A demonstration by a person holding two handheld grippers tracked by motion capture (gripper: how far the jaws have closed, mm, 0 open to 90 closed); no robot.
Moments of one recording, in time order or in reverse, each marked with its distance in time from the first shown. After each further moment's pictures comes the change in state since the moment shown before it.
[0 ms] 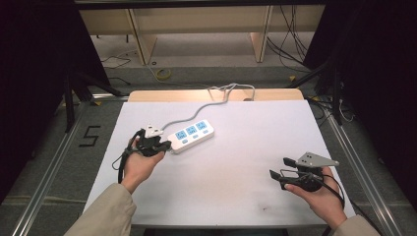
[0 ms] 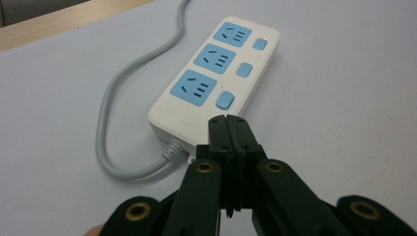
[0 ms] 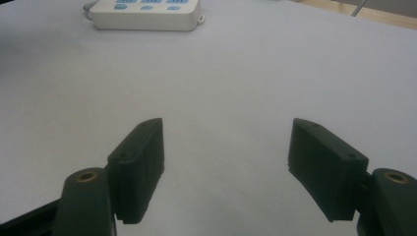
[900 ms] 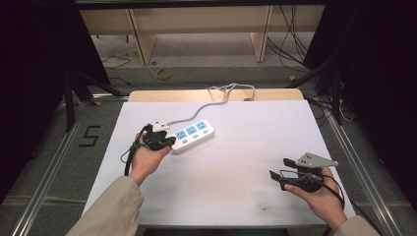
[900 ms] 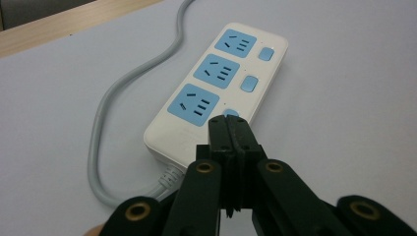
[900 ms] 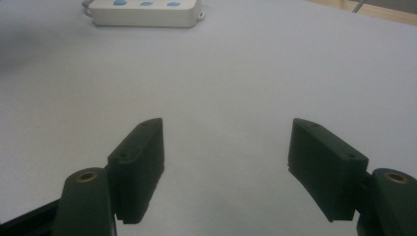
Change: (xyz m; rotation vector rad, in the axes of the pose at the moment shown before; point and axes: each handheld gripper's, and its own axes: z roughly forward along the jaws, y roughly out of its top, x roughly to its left) left arm 0.000 0.012 0.023 0.013 0.003 0.011; right arm 0.000 -0.001 0.001 0.008 0.000 0.001
